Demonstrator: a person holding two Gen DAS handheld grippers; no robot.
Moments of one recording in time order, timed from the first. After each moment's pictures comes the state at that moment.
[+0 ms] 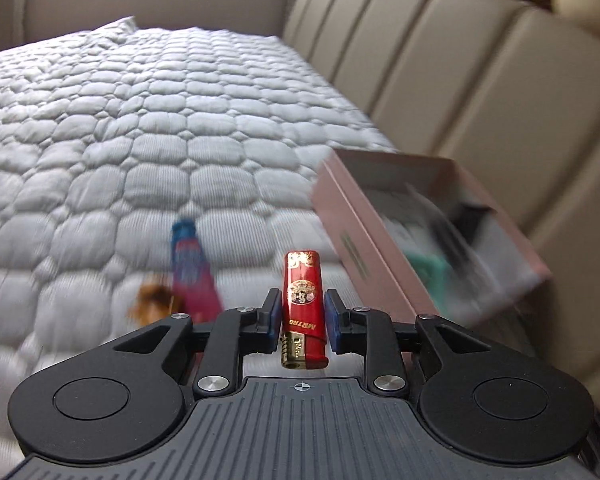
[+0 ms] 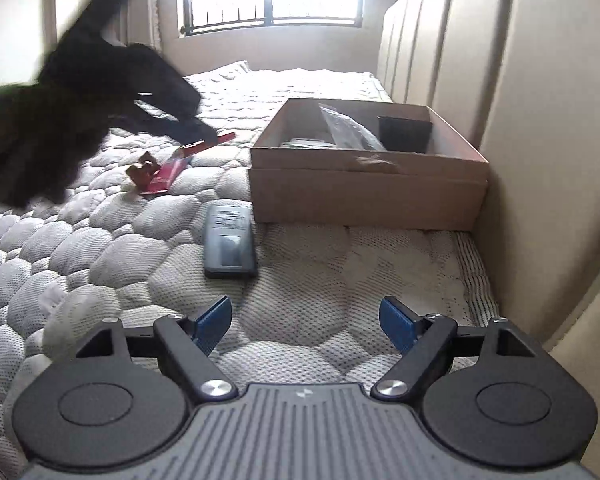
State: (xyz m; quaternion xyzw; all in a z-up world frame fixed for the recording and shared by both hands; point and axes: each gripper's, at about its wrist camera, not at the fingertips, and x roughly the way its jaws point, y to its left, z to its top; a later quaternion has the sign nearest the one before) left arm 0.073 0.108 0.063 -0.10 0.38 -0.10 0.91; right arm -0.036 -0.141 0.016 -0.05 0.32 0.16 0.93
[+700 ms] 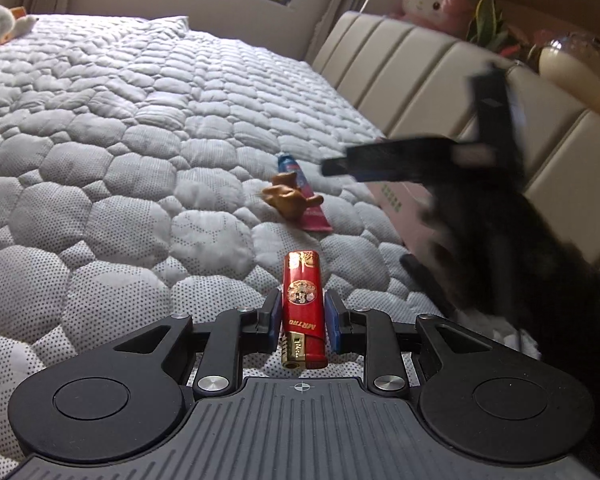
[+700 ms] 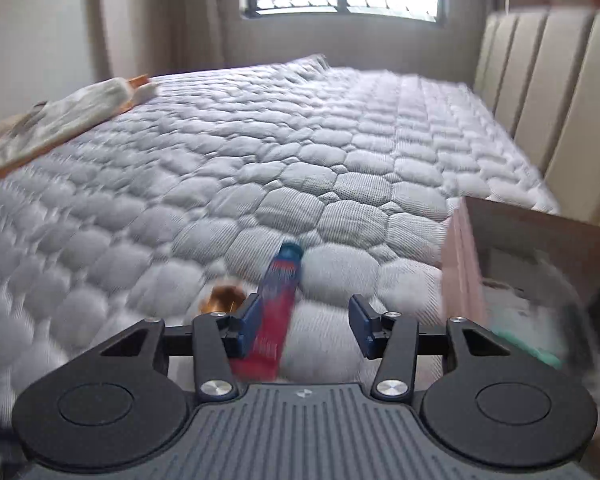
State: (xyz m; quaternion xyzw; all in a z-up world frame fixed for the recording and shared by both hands) left arm -0.066 0.212 0.037 -0.18 0.34 -0.10 0.92; right arm 0.128 0.034 0.054 -0.06 0.35 0.25 0.90
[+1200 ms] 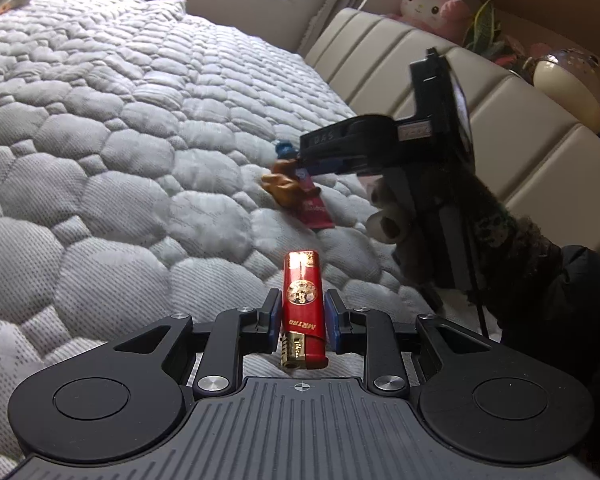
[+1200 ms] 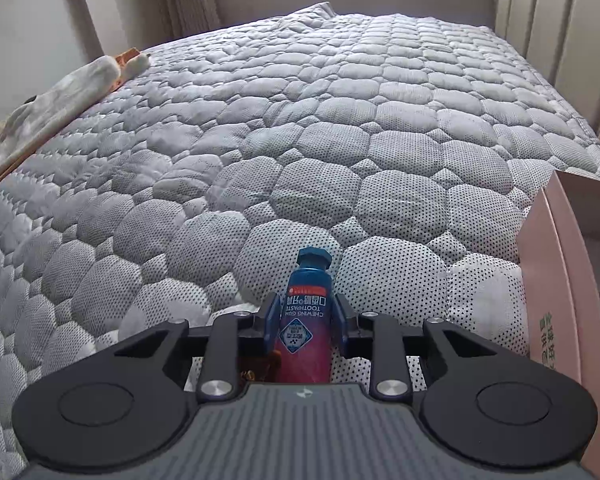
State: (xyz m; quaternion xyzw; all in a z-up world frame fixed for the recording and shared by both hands) left arm -0.067 0.221 0.025 -0.22 0.34 -0.12 0.91; right arm 0.173 0.076 0.023 -0.04 0.42 0.26 0.87
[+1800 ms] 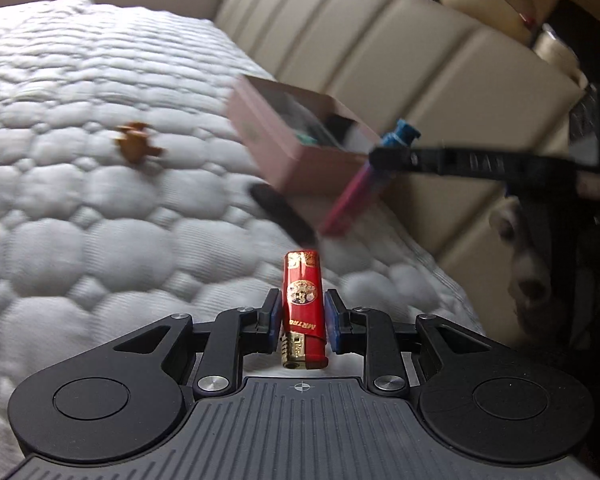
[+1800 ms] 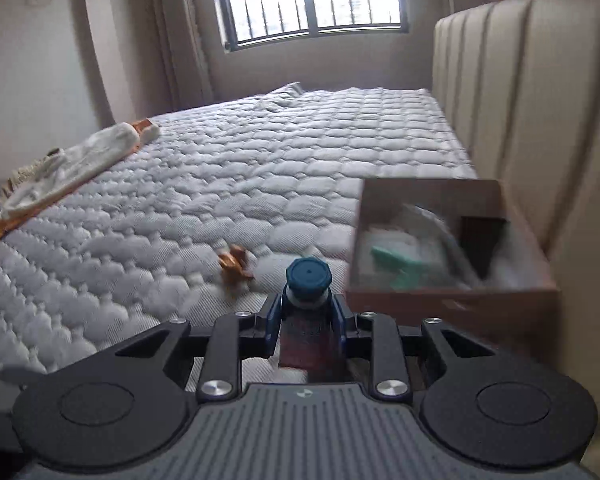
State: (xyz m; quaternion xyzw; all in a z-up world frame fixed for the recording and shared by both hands) left arm -0.087 0.101 0.048 -0.14 0.38 -0.22 0.89; right arm -0.008 -0.116 0.115 -0.01 0.32 0.24 0.92
